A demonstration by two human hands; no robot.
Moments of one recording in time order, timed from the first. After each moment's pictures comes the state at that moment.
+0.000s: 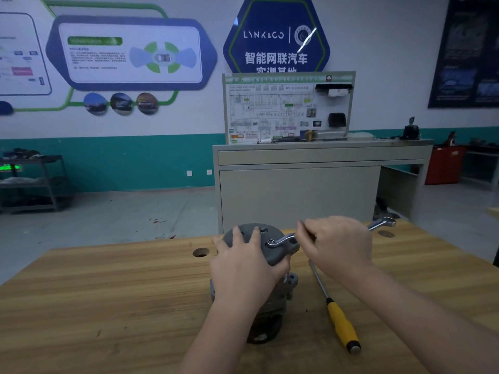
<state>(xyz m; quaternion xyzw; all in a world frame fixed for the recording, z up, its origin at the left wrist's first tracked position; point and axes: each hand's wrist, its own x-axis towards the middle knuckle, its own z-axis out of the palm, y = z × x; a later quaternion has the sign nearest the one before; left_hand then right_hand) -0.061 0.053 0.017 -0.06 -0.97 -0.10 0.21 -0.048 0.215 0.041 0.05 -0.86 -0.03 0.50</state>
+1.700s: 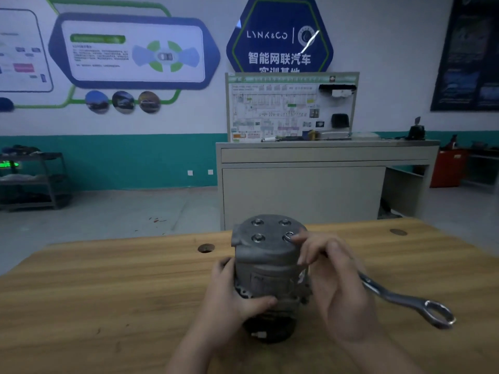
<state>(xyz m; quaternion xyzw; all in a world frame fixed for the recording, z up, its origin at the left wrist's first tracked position) -0.095 -0.013 -0.071 -0.22 -0.81 -0.53 0.12 -0.024 0.149 -0.010 0.27 -0.53 0.73 0.34</state>
